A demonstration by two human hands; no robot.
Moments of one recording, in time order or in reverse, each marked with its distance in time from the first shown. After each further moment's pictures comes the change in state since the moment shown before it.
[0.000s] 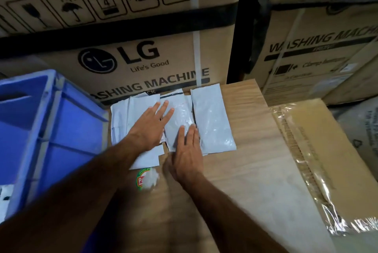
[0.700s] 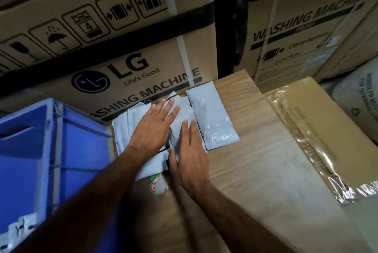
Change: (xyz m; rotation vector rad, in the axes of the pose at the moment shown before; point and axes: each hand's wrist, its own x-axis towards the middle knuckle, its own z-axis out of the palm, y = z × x) left_hand -0.006 0.006 -0.043 -0.026 0.287 0.168; right_hand -0.021 -0.026 -0.023 0.249 0.324 0.101
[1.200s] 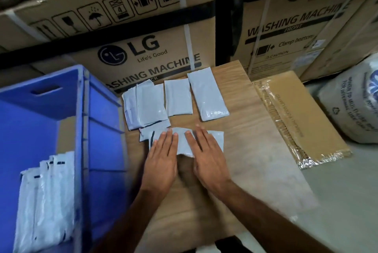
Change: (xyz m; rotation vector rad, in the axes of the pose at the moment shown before) left_hand -0.173 0.150 -0.026 -0.060 0.015 -0.308; right_hand -0.116 0.042 -0.077 -0.190 -0.160 -0.296
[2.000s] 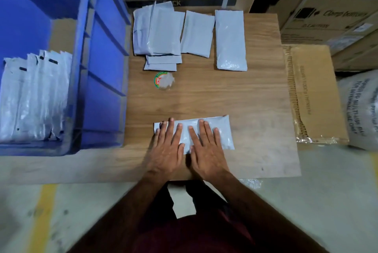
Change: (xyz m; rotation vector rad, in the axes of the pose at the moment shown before) left_hand -0.145 0.069 0.106 -0.184 -0.233 -0.290; right_hand -0.133 0.021 0.070 -0.130 -0.358 -0.122
